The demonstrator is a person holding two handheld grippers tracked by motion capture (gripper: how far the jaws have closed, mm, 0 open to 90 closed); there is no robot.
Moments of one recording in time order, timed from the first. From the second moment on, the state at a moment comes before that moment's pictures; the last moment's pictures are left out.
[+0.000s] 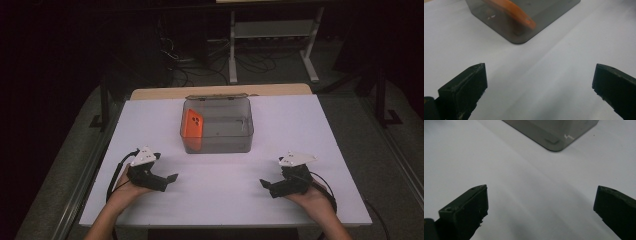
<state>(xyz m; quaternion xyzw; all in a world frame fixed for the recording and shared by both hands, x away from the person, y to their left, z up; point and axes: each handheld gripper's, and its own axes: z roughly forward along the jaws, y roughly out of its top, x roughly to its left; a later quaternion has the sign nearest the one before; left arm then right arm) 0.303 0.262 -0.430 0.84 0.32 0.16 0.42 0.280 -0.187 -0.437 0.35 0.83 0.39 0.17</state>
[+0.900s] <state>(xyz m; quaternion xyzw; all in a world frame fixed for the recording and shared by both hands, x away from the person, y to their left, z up) 0.297 0.265 -0.447 0.85 0.31 0.15 0.39 0.280 -0.185 -0.438 0.35 0.83 0.39 0.17</state>
